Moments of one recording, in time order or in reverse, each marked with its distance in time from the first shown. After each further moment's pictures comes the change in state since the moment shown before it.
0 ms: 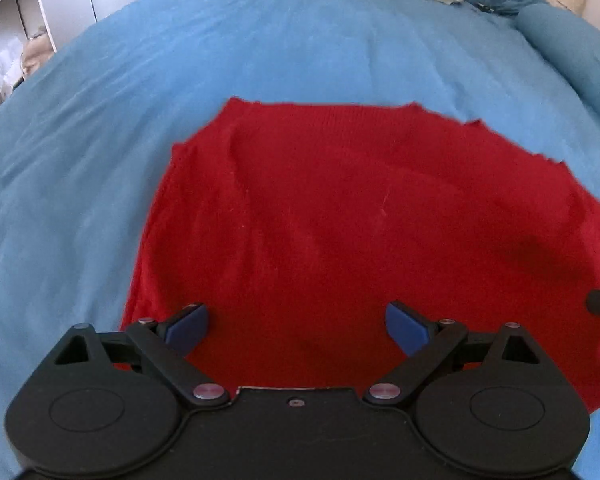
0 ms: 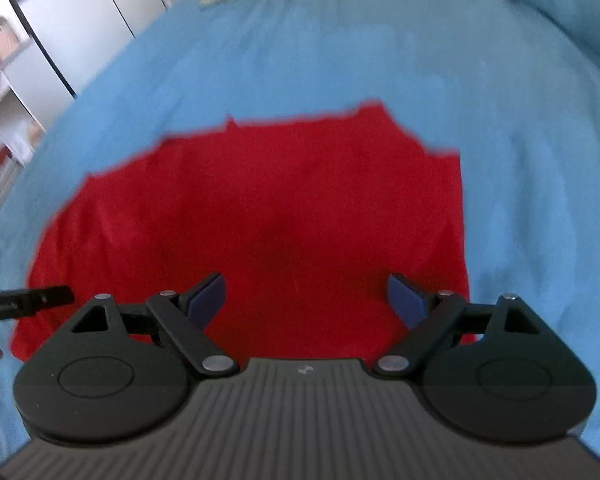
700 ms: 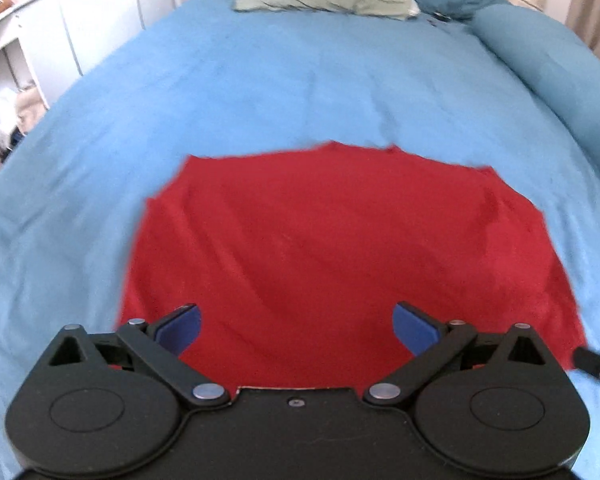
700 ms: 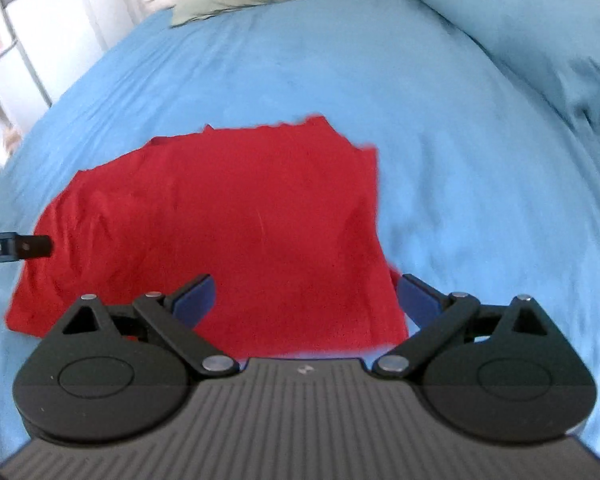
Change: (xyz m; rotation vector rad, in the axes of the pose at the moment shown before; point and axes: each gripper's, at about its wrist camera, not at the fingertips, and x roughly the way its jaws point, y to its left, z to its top) left arm -0.088 -0.071 -0.011 0.084 -0.048 -0.023; right arm -0.099 -0.002 -0.049 0.047 -0.073 -0.139
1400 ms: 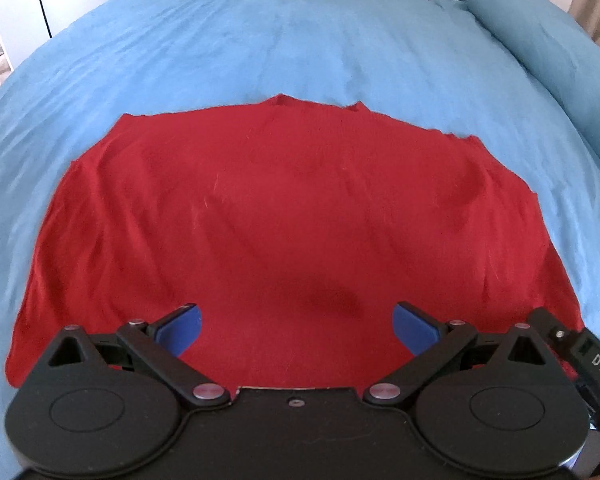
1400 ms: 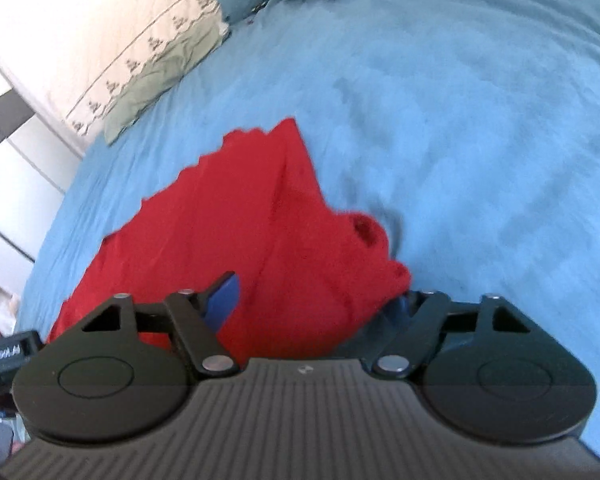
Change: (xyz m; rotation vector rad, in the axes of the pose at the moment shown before) left arm 0.052 -0.037 0.005 -0.044 0.077 -0.041; right arm 0.067 -0.049 -0.047 0.484 -0.174 0.054
